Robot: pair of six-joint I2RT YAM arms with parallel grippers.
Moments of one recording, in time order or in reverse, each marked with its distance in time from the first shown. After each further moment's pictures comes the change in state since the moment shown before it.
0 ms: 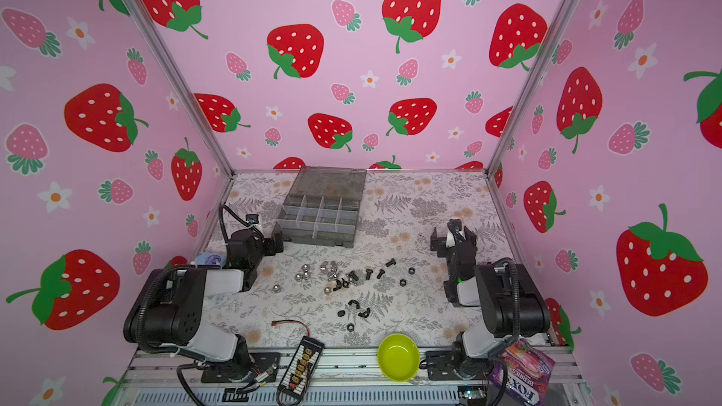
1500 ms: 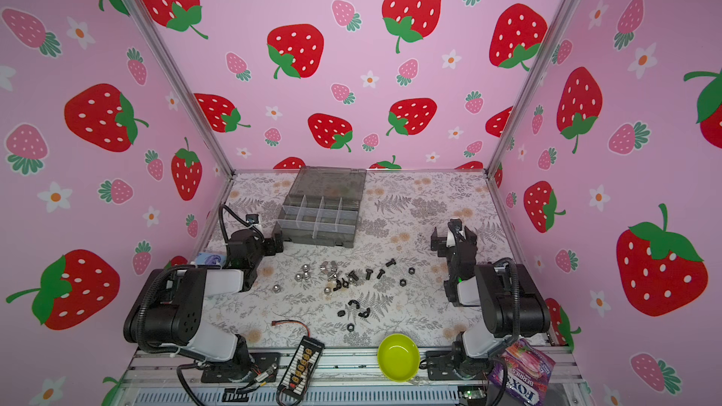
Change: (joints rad) left arm 0.000 0.000 0.000 0.000 0.000 0.000; right arm -0.006 0.000 0.003 -0.005 0.000 0.001
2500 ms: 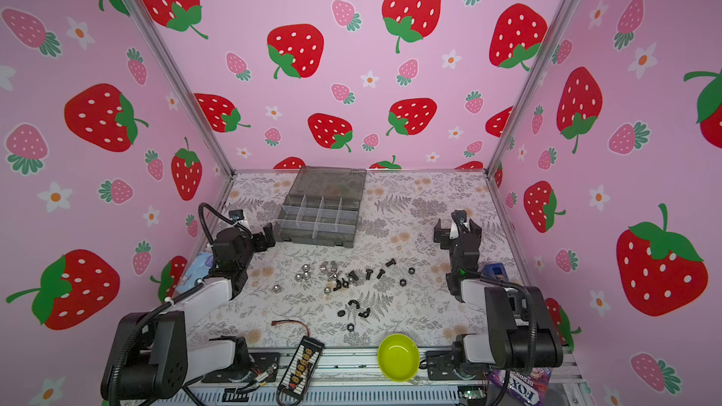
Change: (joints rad) left arm 0.026 -0.319 0.006 -0.235 -0.029 -0.071; right arm 0.019 -0.216 0.084 -0.286 0.061 0.019
